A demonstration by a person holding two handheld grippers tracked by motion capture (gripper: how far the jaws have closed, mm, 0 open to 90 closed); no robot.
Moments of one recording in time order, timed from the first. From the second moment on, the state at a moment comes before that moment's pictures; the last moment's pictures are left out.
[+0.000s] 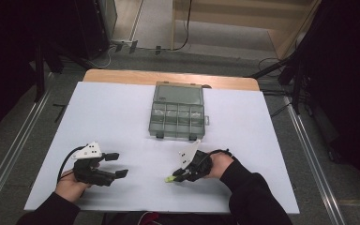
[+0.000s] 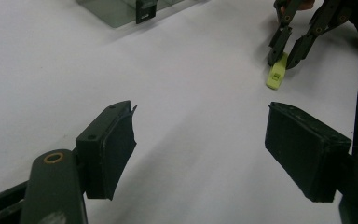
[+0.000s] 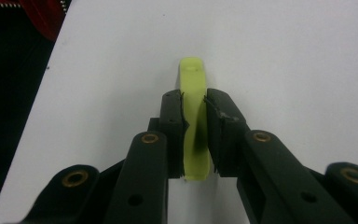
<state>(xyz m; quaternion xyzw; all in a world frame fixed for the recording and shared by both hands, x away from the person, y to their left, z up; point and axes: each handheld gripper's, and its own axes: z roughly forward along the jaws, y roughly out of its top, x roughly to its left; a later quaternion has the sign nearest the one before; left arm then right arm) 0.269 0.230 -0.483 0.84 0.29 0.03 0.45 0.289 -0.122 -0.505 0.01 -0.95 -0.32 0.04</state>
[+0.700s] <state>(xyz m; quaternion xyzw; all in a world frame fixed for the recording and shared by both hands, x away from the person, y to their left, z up) 0.268 0.230 -0.482 0.84 0.28 0.02 0.46 0.293 -0.110 -0.493 -0.14 -0.94 -0.28 0.12</state>
